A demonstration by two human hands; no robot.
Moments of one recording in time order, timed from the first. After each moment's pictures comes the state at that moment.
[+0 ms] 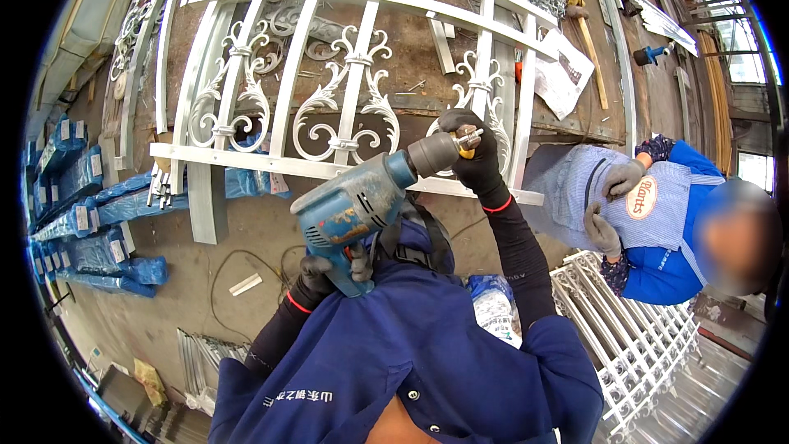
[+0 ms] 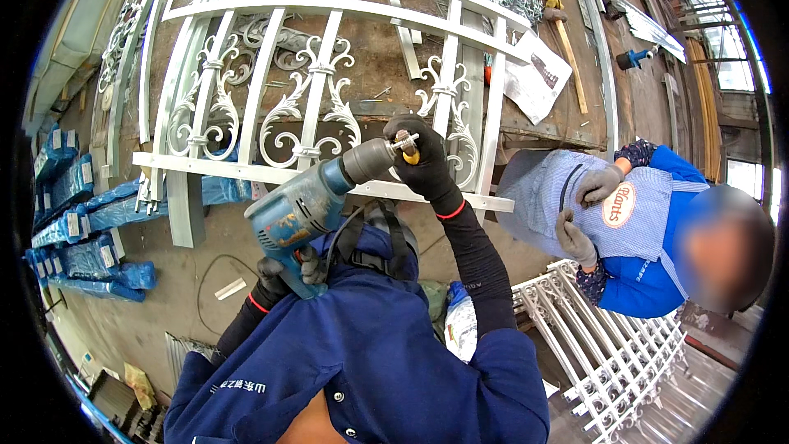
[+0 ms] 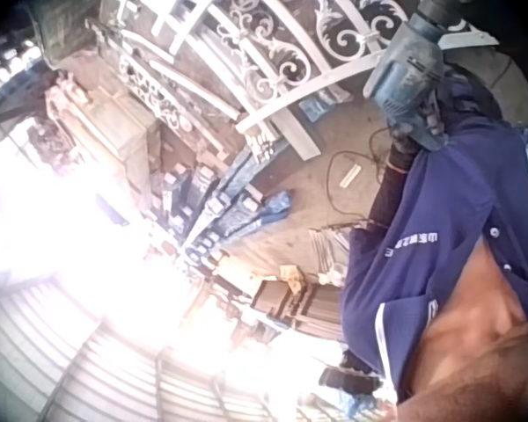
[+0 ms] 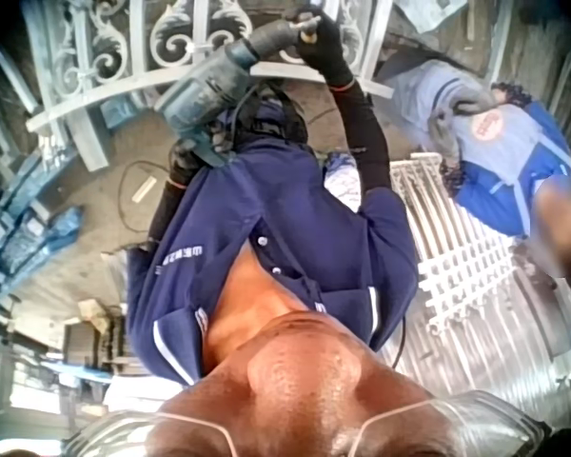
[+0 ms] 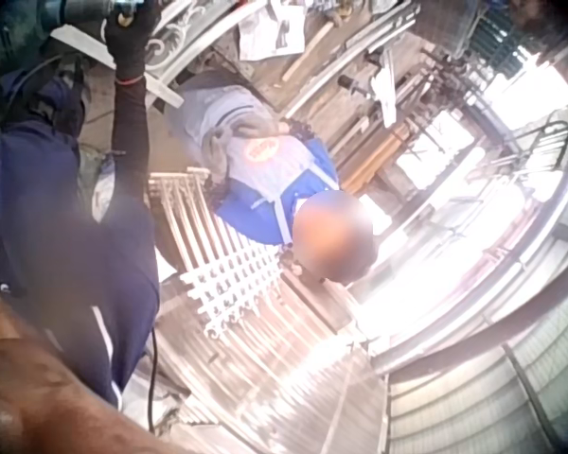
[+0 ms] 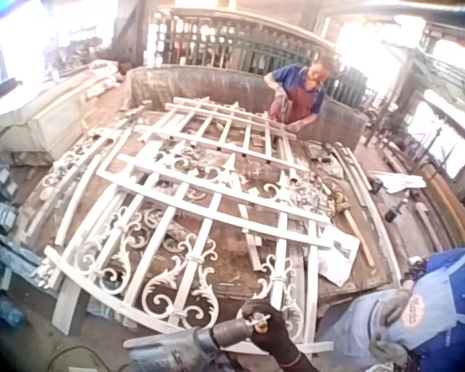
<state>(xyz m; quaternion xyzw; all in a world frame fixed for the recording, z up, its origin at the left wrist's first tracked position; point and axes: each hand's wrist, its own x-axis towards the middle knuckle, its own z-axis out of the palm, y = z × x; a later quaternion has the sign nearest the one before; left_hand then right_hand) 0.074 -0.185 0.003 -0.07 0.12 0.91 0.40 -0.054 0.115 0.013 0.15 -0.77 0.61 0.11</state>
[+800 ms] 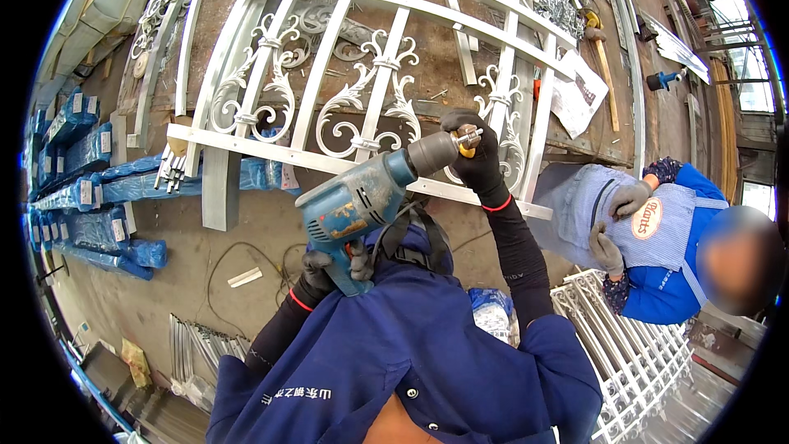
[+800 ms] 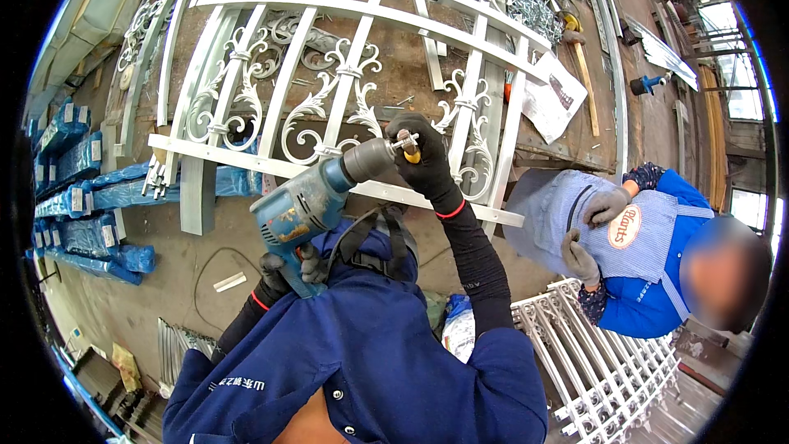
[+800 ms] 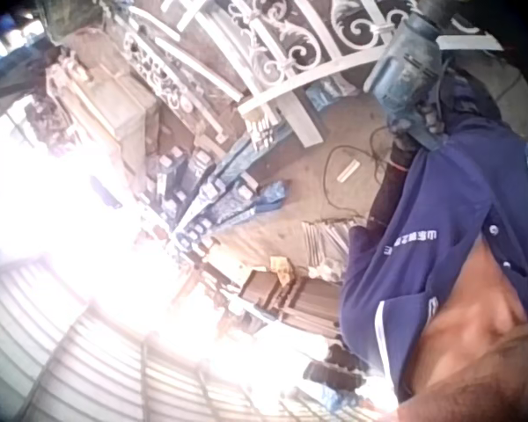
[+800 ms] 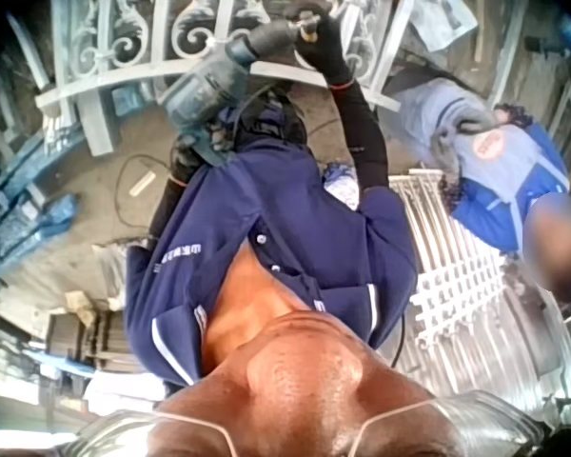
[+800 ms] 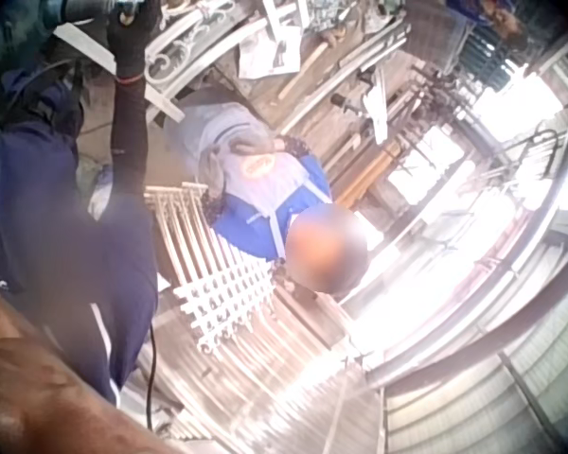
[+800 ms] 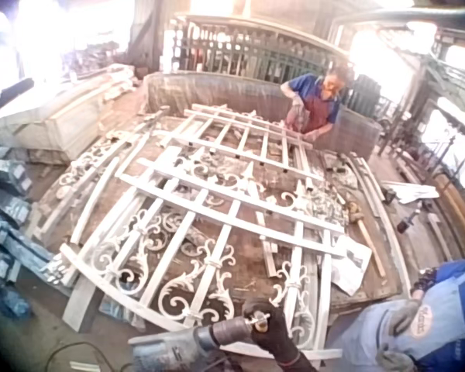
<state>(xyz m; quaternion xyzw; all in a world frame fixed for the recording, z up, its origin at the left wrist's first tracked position) 0.081 -0.204 0.000 -0.07 0.06 0.92 0.38 -0.072 0.081 0.024 0.20 -0.76 0.61 0.11</state>
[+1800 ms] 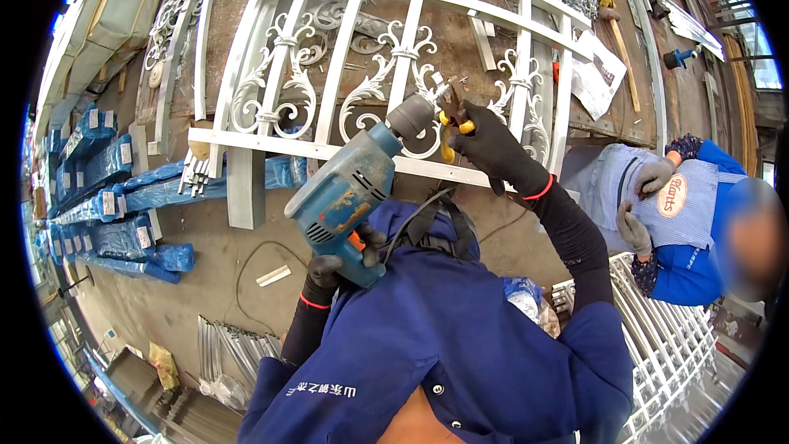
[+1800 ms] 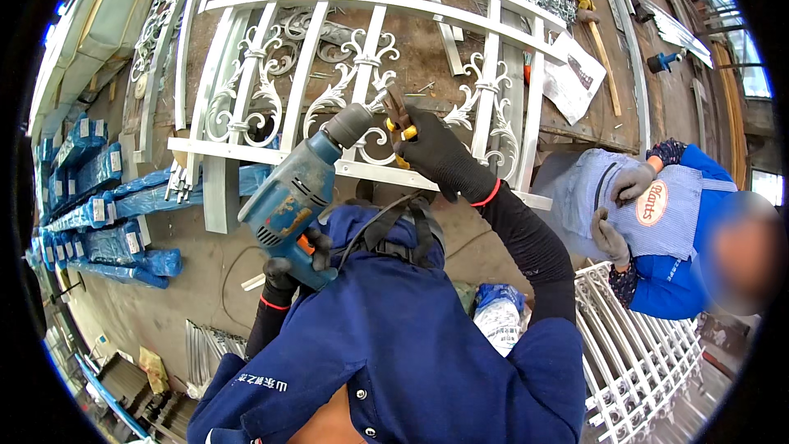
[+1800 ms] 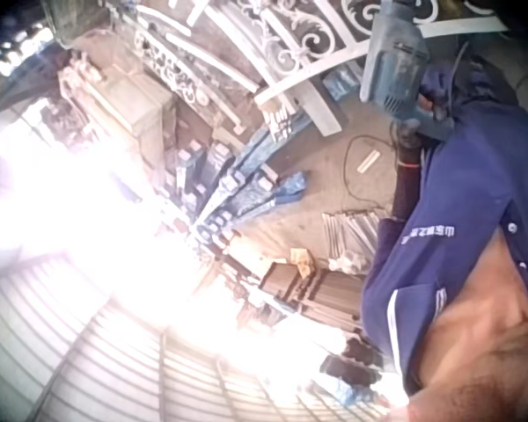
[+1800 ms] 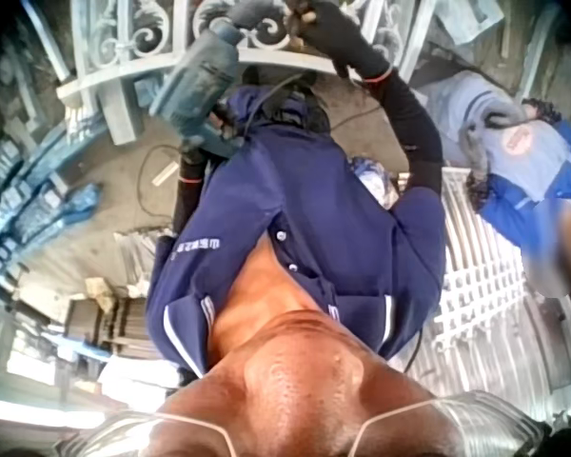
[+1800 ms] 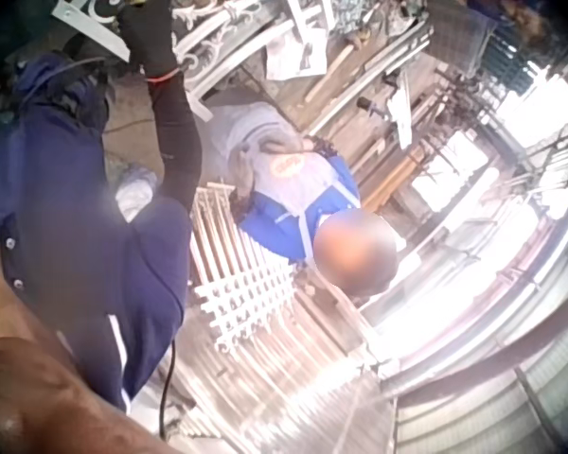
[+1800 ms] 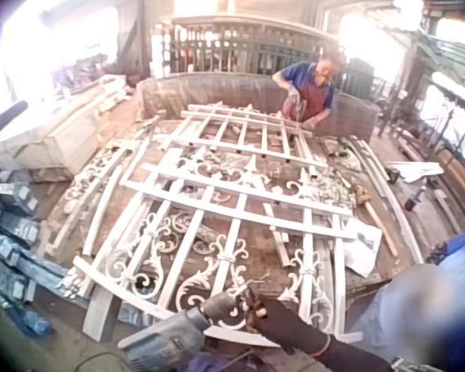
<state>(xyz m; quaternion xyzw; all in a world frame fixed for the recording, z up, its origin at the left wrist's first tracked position) 0.077 -0.238 0.024 -0.01 0.21 0.93 0.30 -0.069 0.060 0.078 0.04 -0.85 0.49 -0.19</state>
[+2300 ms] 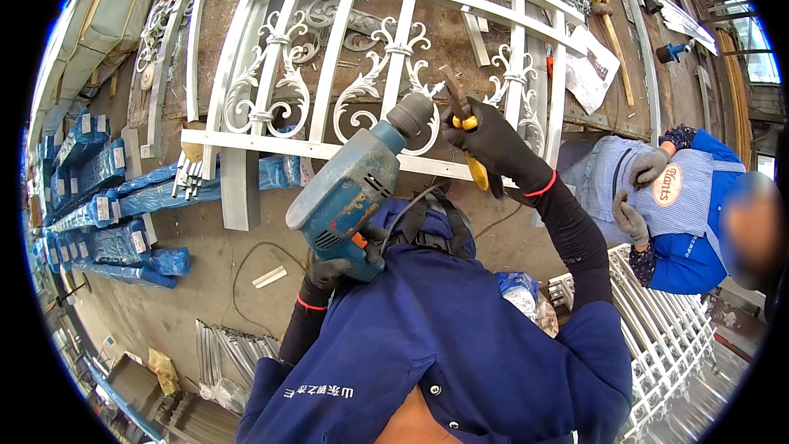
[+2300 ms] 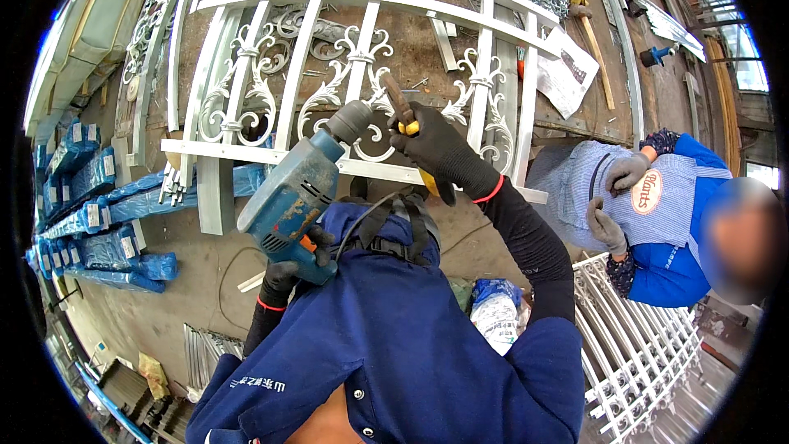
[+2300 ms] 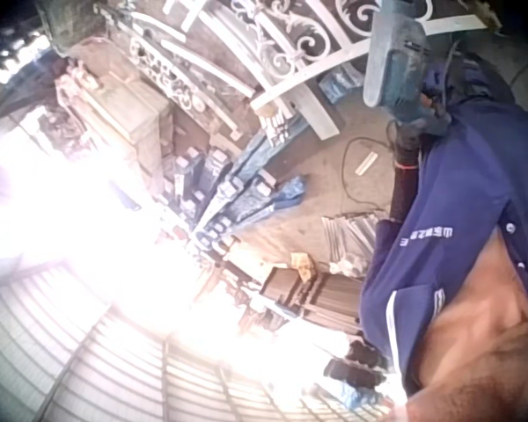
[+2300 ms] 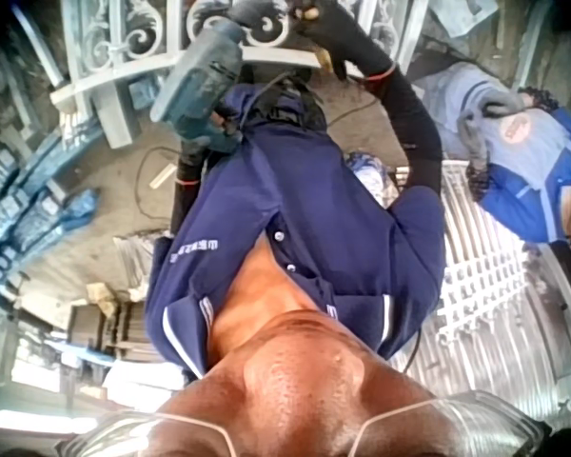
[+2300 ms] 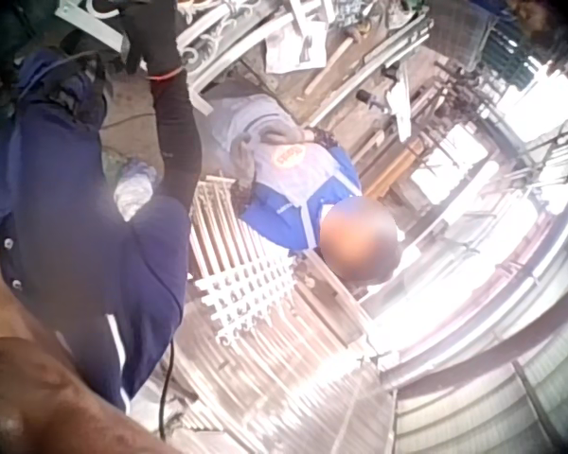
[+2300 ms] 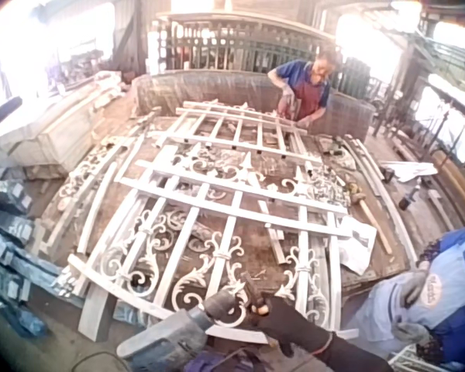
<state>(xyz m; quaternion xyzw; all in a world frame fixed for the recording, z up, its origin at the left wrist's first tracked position) 0.080 -0.245 0.012 0.01 0.32 0.90 0.29 -0.068 0.060 0.090 0.01 -0.82 0.52 -0.25</state>
